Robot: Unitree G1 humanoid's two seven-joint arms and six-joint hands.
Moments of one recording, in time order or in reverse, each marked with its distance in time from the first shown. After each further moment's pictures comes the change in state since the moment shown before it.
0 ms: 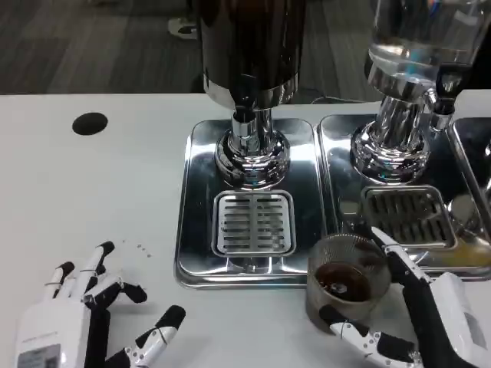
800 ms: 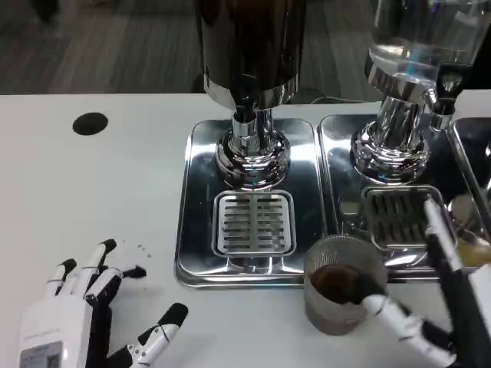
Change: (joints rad) left arm -0.011 -0.005 -0.002 0.005 -0.003 -0.002 0.000; right arm 0.070 0.005 -0.101 -0.148 0.172 -0.067 0.106
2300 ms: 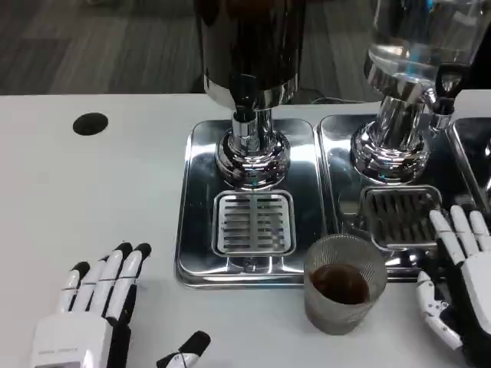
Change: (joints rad) left arm 0.089 0.011 -0.034 -0.084 0.126 0.019 0.045; right arm -0.229 -0.207 0.136 0.292 -0.519 0.444 -0.344
